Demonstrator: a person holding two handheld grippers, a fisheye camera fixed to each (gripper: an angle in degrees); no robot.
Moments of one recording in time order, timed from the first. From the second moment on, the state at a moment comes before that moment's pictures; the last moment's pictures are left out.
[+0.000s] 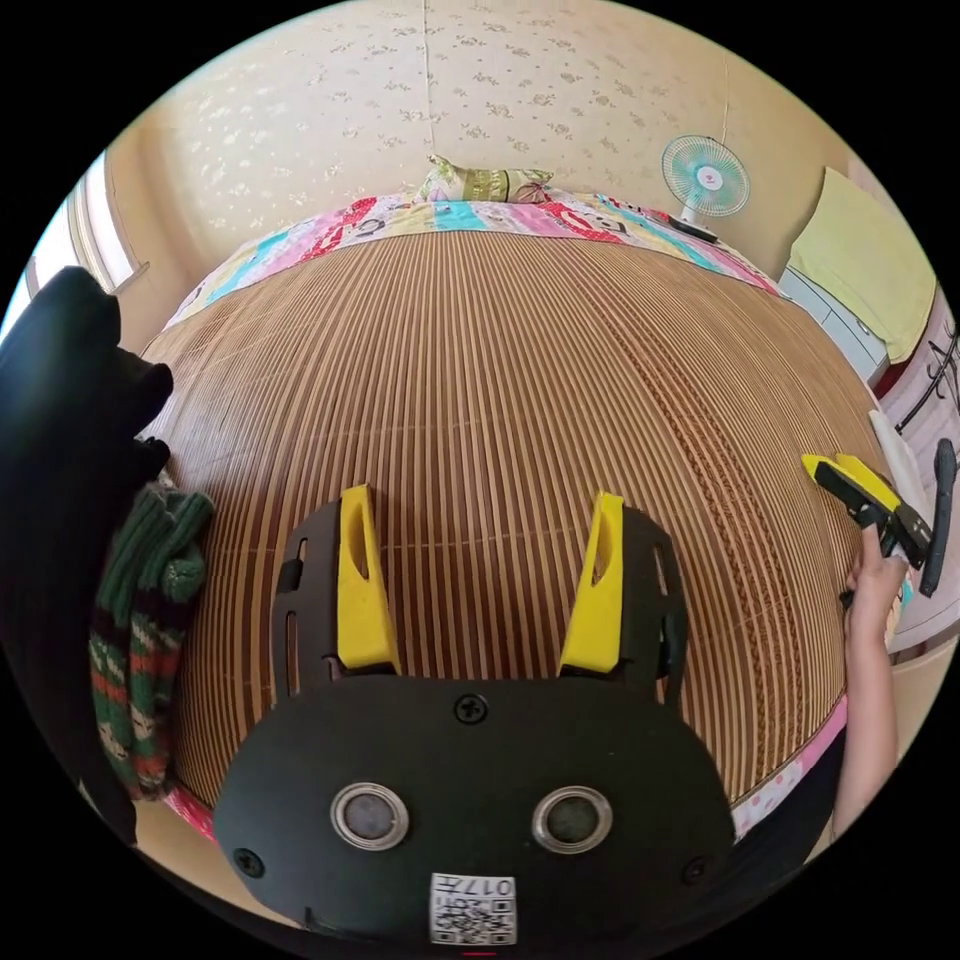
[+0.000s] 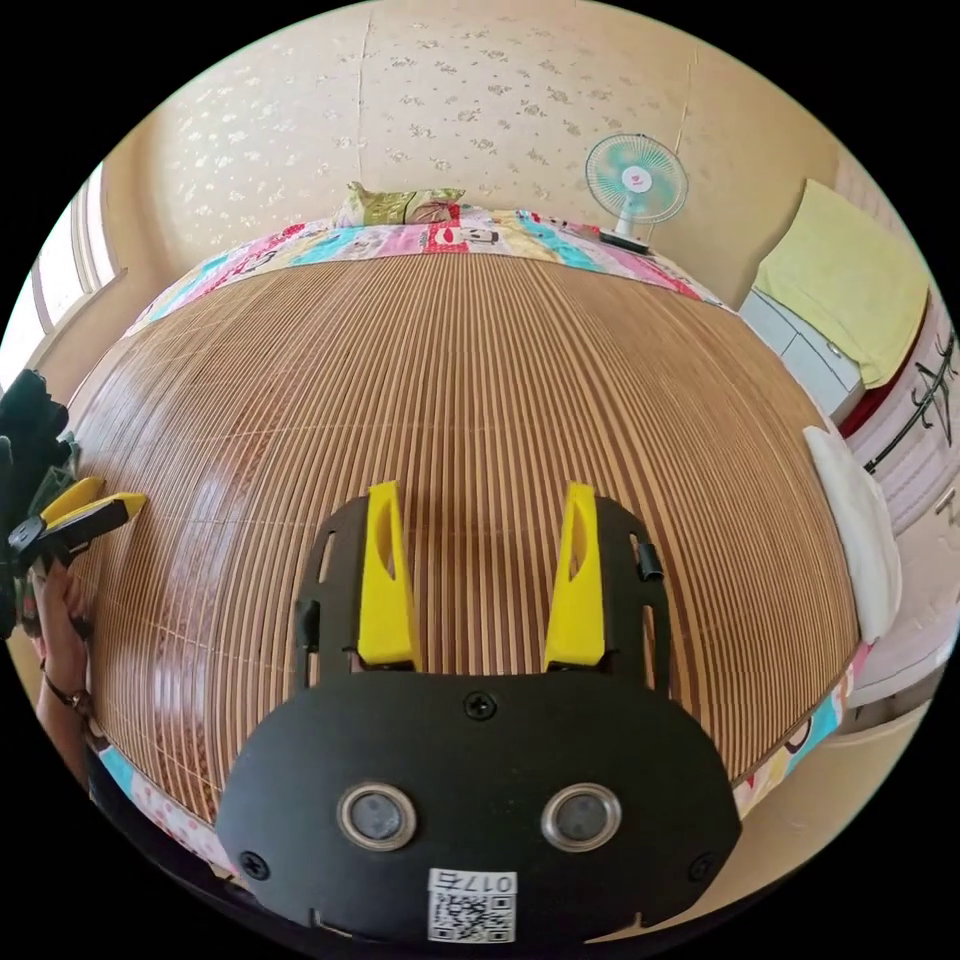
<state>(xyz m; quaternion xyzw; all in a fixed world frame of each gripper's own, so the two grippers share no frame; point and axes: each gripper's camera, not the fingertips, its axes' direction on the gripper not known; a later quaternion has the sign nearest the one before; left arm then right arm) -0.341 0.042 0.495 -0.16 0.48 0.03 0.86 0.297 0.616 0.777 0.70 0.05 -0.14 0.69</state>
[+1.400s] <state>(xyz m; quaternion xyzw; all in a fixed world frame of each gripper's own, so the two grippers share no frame) -0.304 0.048 0.524 -0.14 0.50 0.04 0.86 0.700 0.568 0.476 0.61 0.03 0.10 0.78</state>
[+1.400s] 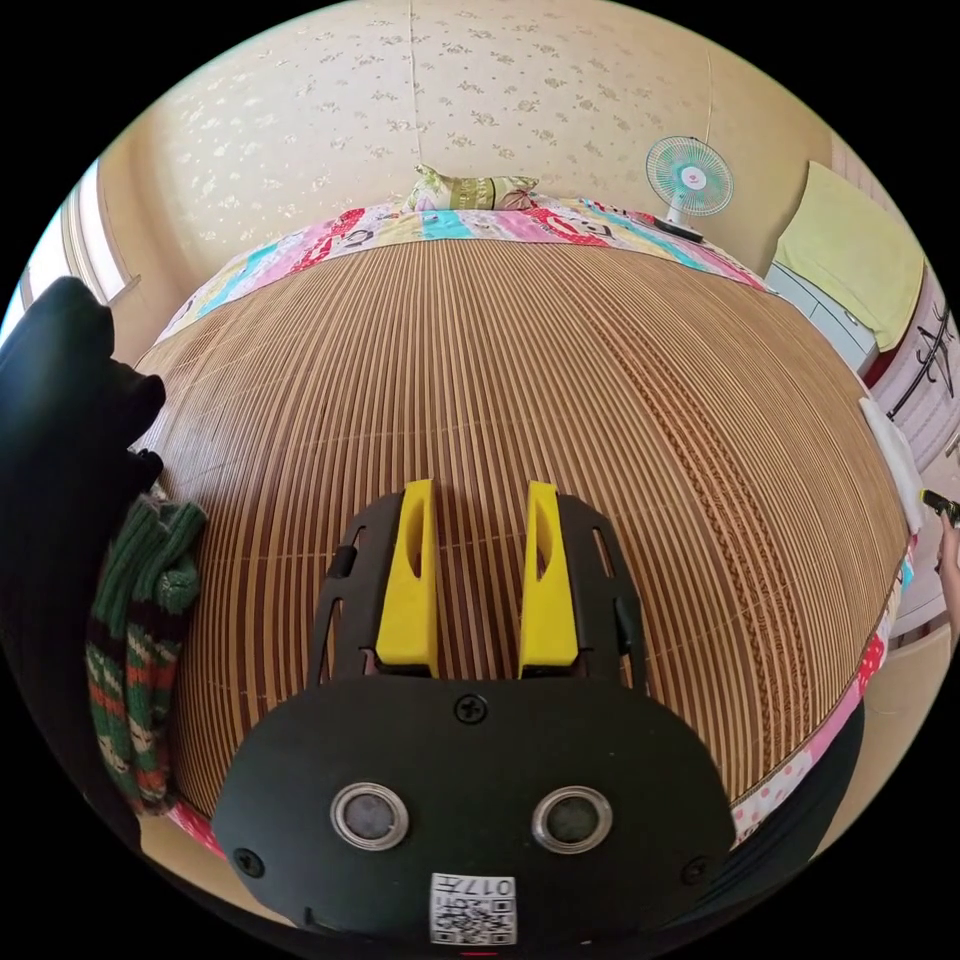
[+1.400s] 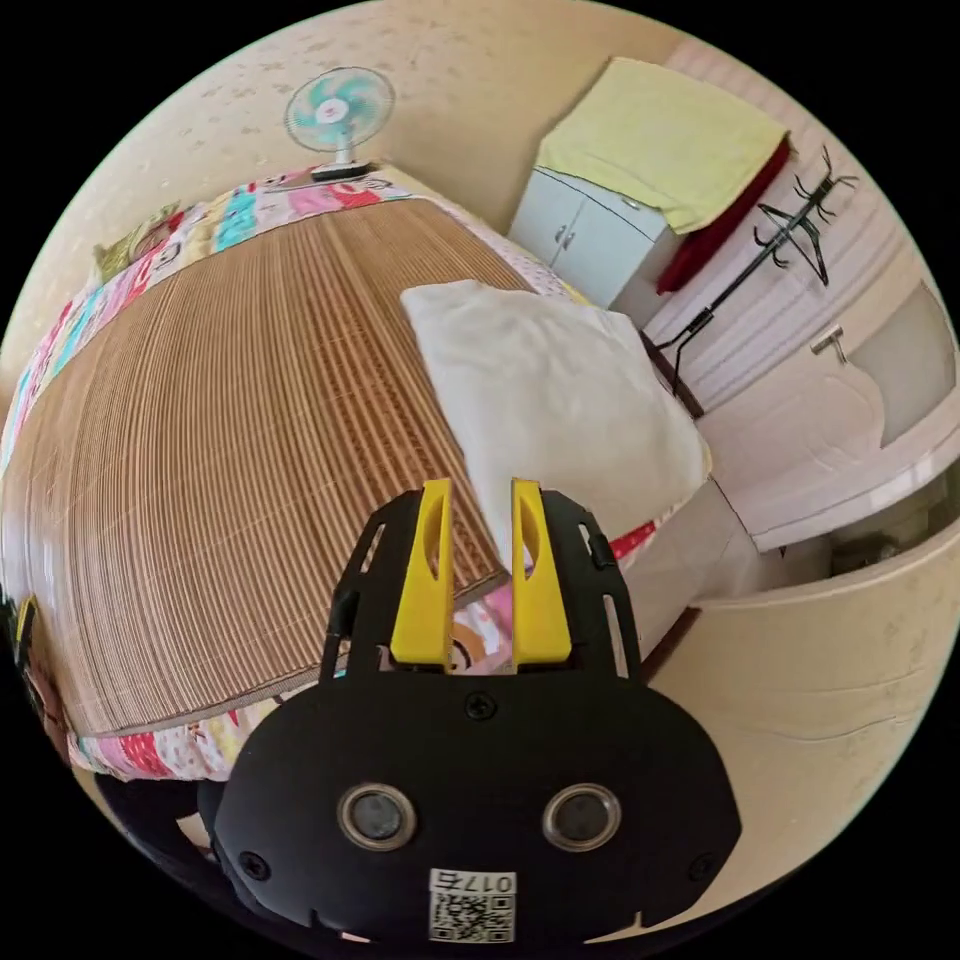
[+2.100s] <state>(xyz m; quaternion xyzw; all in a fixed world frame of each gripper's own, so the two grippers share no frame) -0.240 0.010 0.476 -0.11 0.47 0.08 0.87 0.446 0.552 0.508 0.36 -0.07 -0.44 0.82</state>
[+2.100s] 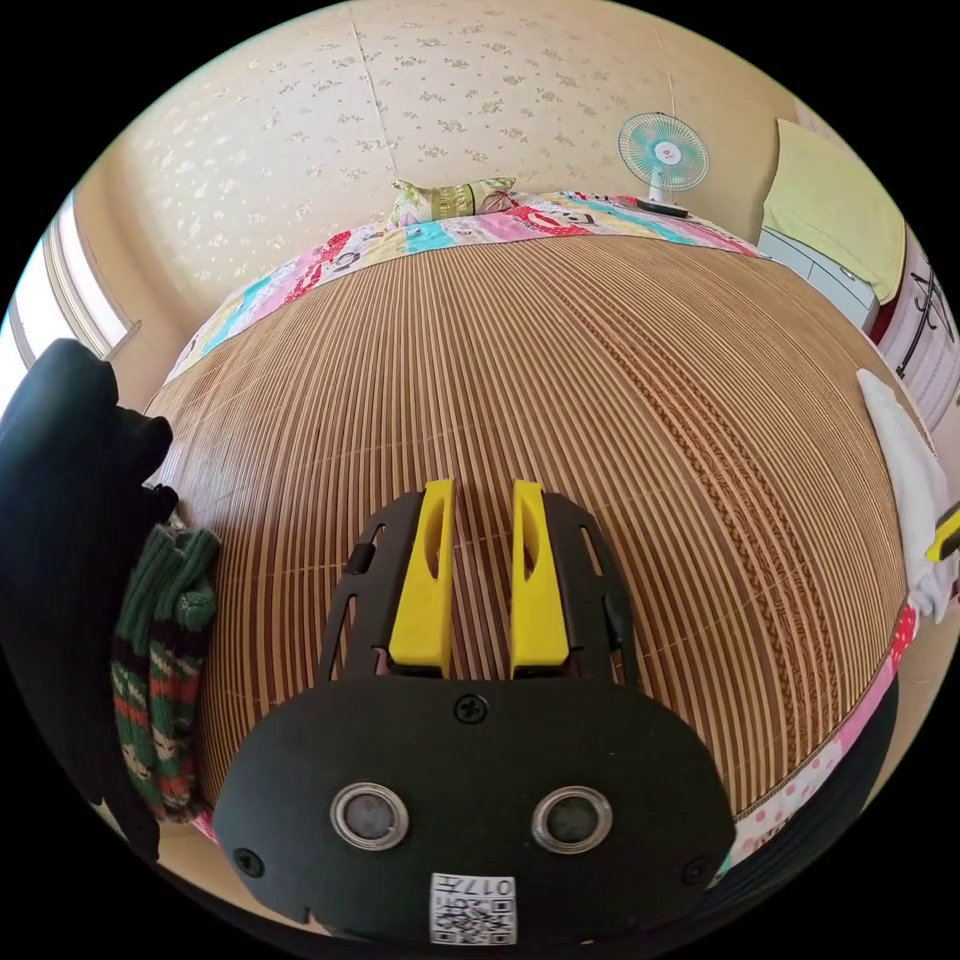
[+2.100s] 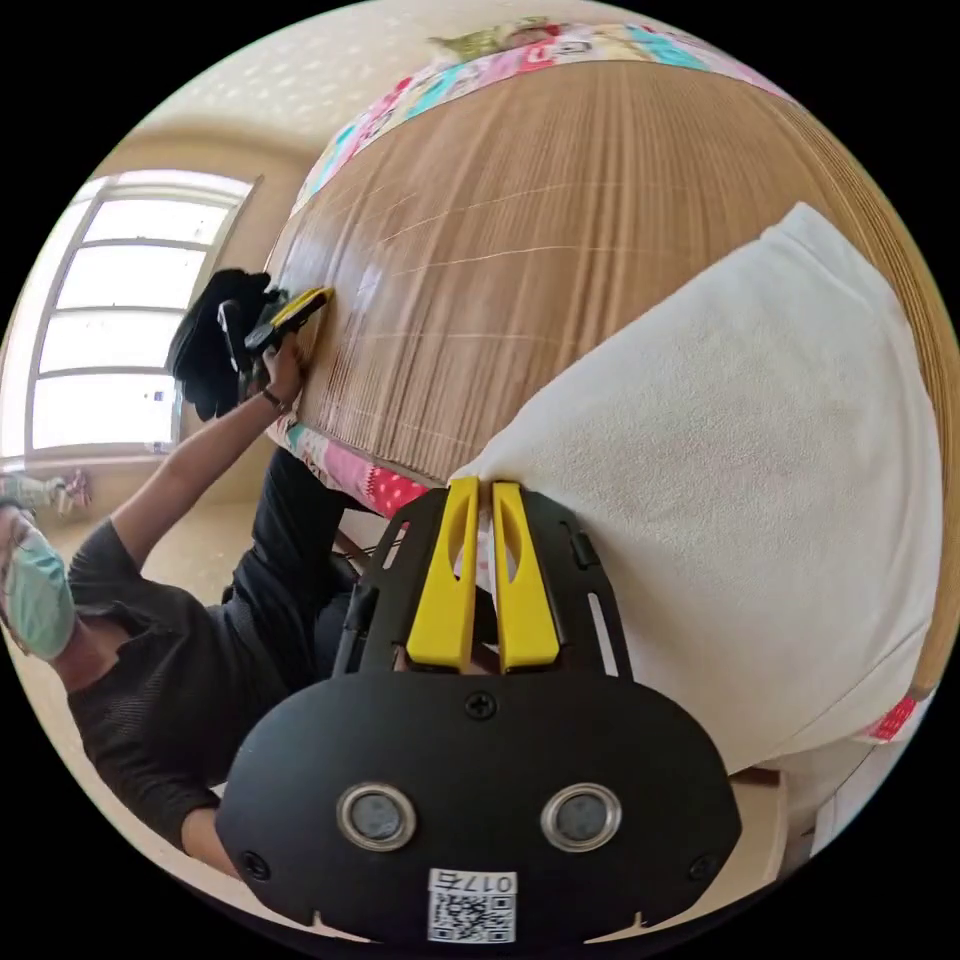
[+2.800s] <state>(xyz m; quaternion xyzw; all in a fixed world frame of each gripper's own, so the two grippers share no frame) -0.188 -0.057 0.465 -0.09 0.48 0.09 0.87 0.448 0.570 0.494 0.57 -0.05 -0.24 0.78</state>
